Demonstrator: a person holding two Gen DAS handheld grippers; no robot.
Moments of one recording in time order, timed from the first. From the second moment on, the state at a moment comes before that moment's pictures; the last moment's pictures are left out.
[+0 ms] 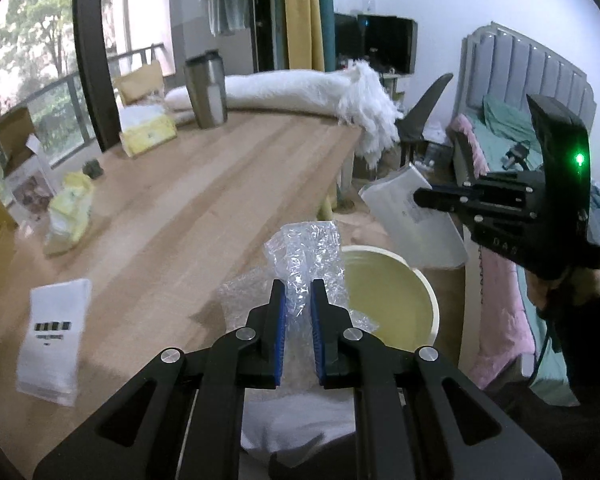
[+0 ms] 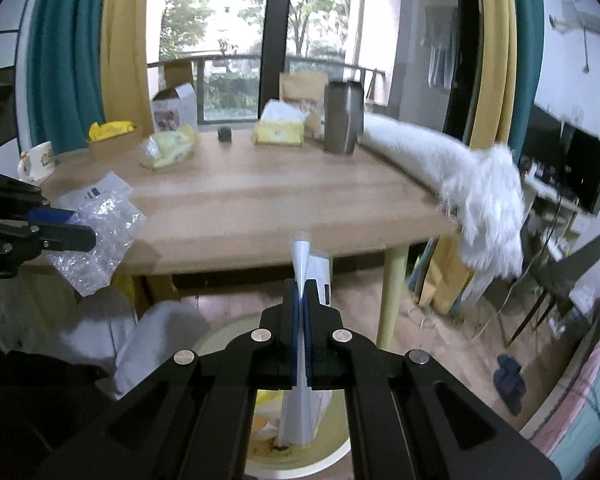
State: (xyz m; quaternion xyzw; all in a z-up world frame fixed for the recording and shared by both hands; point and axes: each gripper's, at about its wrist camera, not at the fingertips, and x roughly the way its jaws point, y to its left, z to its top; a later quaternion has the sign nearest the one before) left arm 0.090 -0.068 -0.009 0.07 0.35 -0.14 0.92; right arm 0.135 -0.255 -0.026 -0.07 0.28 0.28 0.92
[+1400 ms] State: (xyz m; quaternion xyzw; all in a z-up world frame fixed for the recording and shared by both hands) left arm 0.176 -0.153 -0.094 0.10 0.48 -0.22 0.84; right arm 0.186 -0.297 -0.130 -0.02 0.43 0.27 0.86
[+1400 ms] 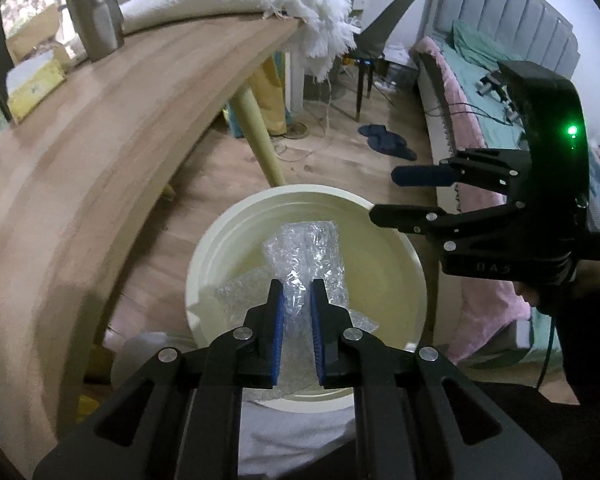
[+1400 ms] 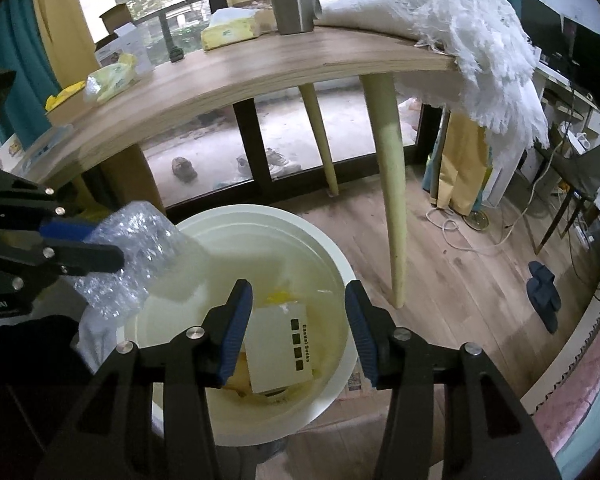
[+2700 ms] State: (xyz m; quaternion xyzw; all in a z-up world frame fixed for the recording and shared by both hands) left arm 0.121 -0.071 -0.043 0.01 0.40 -0.19 0.90; right arm 0.163 -0.238 -0.060 -0.10 0.37 0.28 0.88
